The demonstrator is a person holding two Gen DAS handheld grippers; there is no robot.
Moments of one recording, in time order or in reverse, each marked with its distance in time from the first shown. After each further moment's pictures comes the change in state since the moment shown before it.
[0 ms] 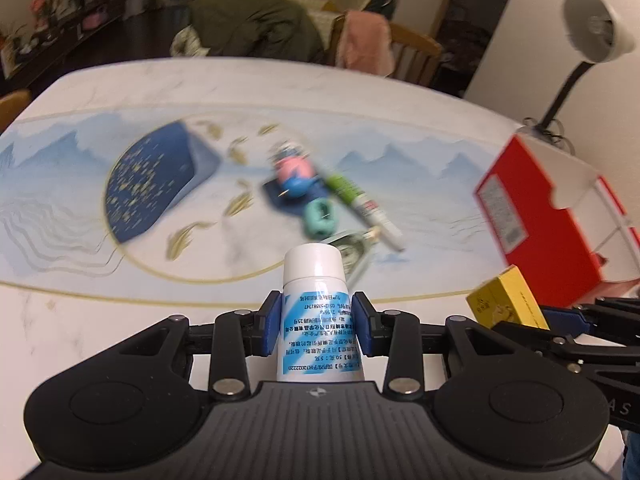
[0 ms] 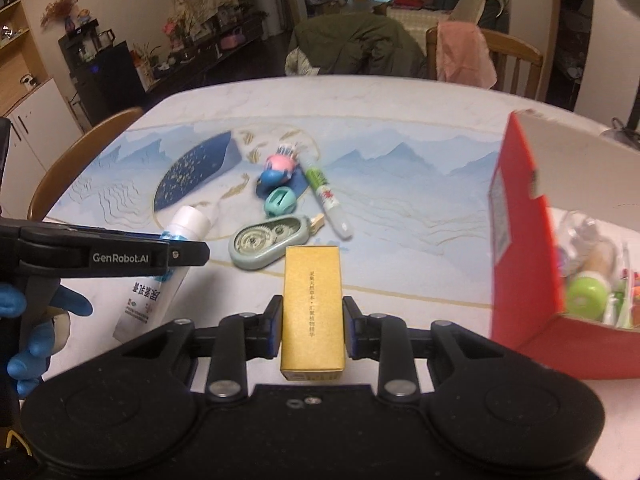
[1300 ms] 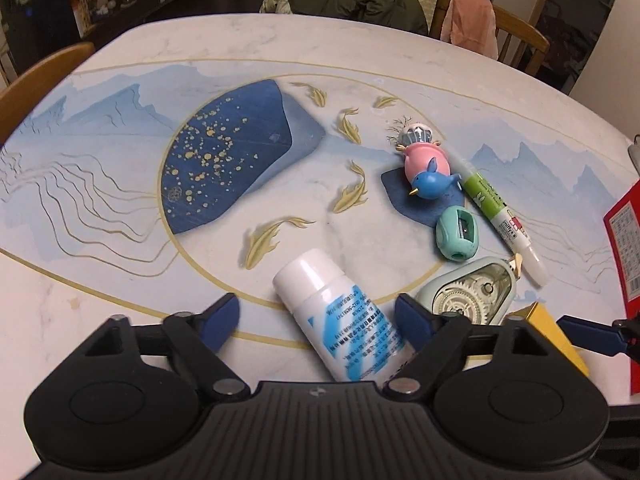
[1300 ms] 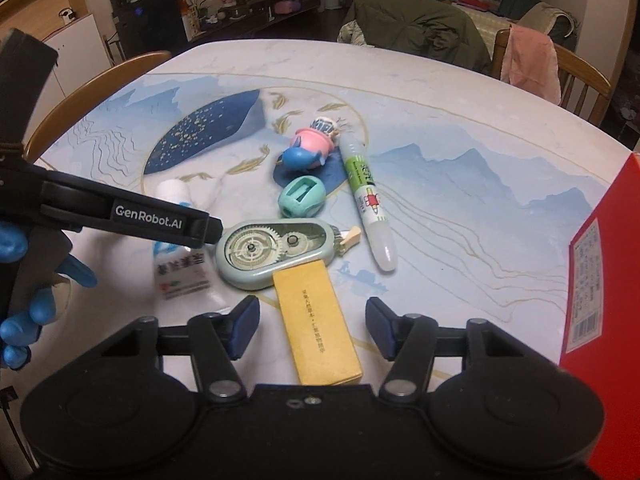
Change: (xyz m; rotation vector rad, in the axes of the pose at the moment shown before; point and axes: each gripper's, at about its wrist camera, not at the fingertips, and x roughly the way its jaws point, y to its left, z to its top) left arm 0.078 0.051 0.014 -0.136 0.085 0.266; right arm 0.097 0.013 0.023 -0.199 0.089 0.066
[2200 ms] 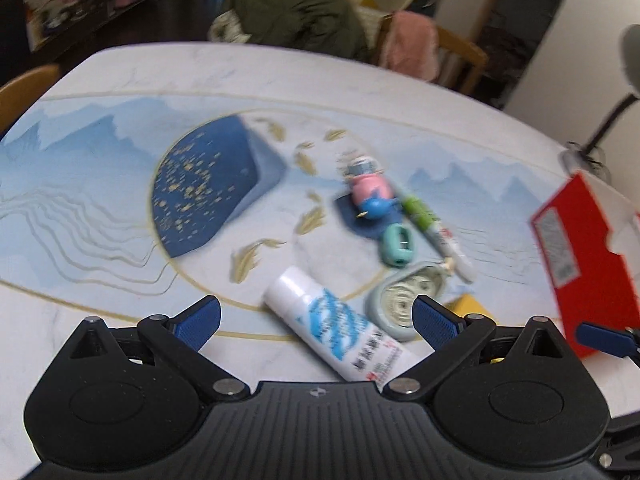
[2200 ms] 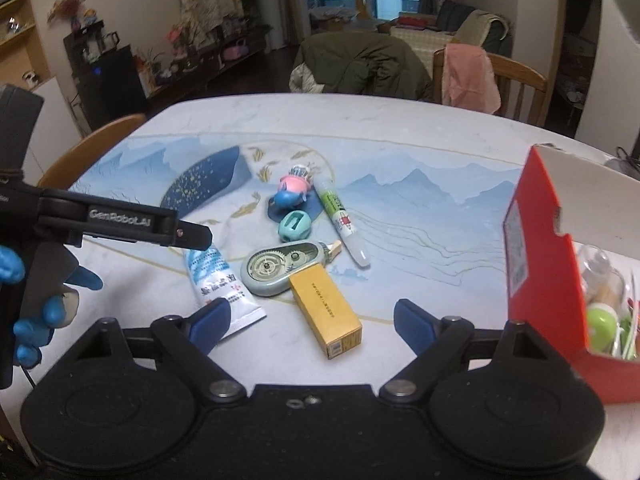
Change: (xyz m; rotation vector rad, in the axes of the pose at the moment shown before) left arm -0.043 0.024 0.006 0.021 -0.026 -0.184; right arm -0.072 0.021 -0.016 0.154 -0.125 -0.098
